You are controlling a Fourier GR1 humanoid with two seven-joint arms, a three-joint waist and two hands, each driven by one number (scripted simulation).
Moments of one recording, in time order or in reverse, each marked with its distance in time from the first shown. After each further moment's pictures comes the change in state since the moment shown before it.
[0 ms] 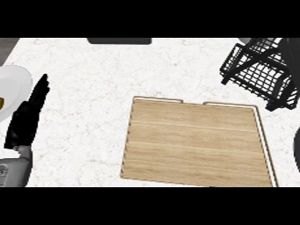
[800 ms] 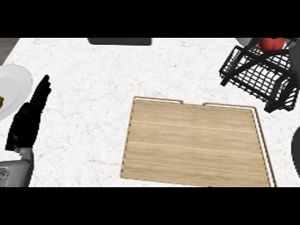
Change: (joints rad) left arm 0.015 -0.016 -0.005 -0.029 -0.012 -0.003 0.007; right arm 0.126 0.019 -0.176 -0.150 -0.224 -0.220 -0.095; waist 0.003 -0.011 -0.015
